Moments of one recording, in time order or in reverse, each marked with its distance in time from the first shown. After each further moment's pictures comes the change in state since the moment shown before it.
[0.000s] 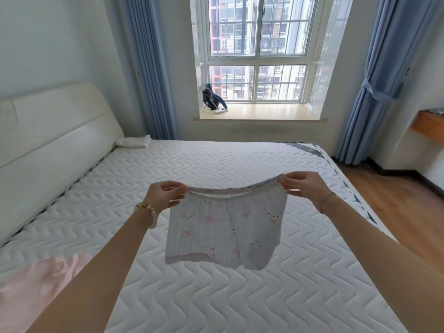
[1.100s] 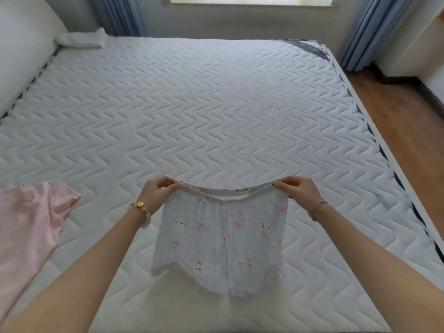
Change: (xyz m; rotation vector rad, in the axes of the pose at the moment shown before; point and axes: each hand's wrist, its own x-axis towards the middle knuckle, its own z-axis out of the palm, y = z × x) left_hand -0.023 -0.199 0.022 0.287 -0.163 -0.204; right_hand -0.064 0.216 0.041 -0.188 0.041 0.339
